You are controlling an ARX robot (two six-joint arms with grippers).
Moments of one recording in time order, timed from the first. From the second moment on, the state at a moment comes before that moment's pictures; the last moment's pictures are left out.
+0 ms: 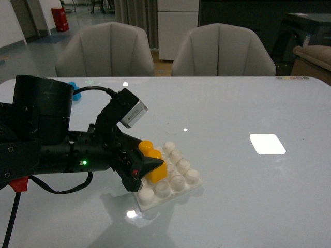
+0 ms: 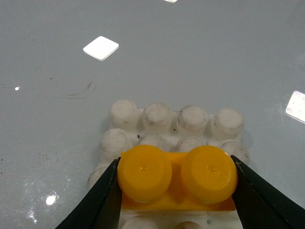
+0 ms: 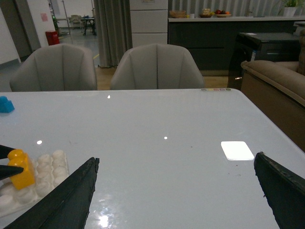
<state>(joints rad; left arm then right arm) -0.24 2.17 0.97 0.61 0.60 0.41 0.00 0.01 0.01 0.00 0.00 0.00</state>
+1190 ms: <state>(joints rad) -0.18 1.78 0.82 1.00 0.46 -0.12 0.00 0.01 0.01 0.00 0.00 0.00</state>
